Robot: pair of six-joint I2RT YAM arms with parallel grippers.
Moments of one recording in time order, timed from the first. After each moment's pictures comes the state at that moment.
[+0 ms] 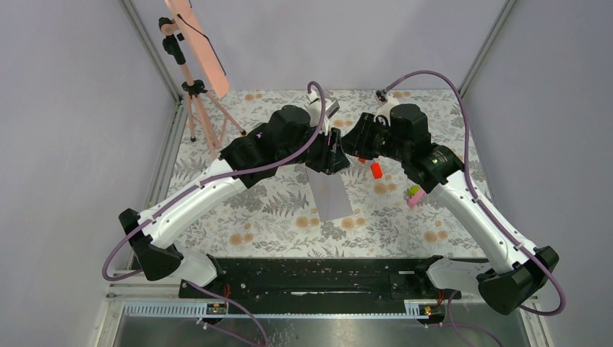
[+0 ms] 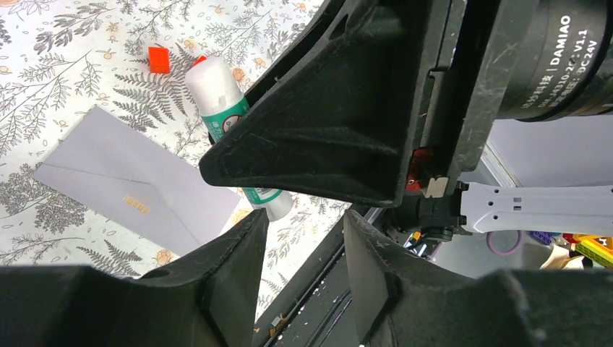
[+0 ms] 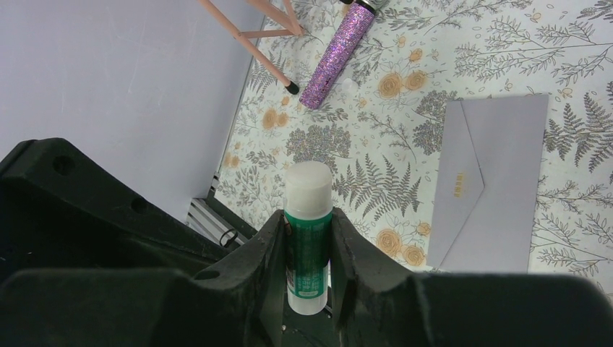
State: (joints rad) left arm -0.92 1.44 1.60 -0.61 0.14 -0.44; right arm 0.56 1.21 1.29 -0.48 -0.24 0.70
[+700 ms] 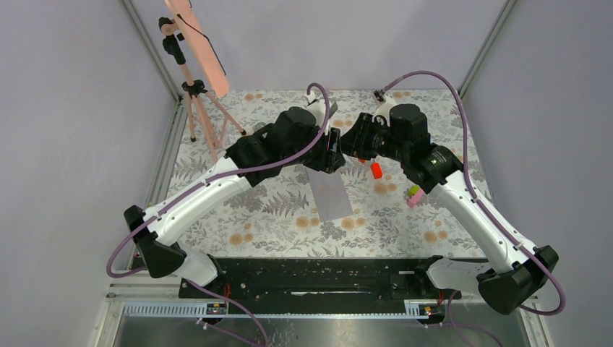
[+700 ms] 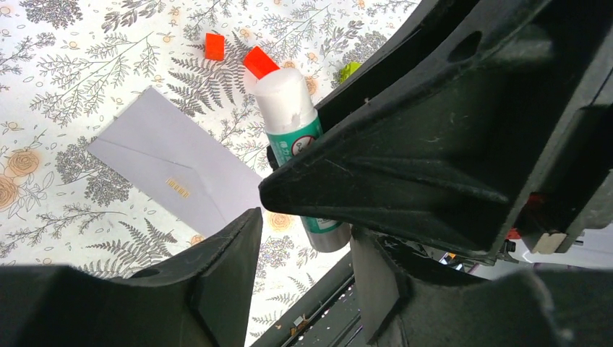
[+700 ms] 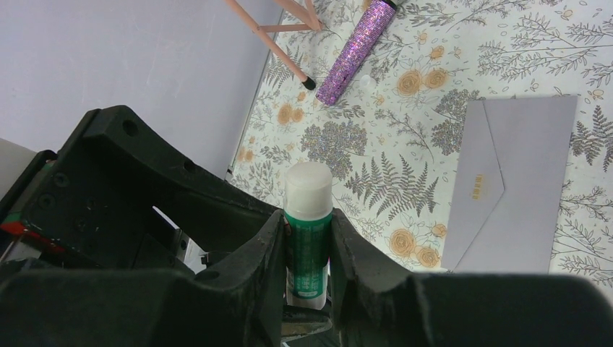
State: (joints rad) left arm -0.92 1.47 1.62 -0.68 0.01 -0.44; right arm 0.56 1.21 1.28 -0.45 -0.28 0.71
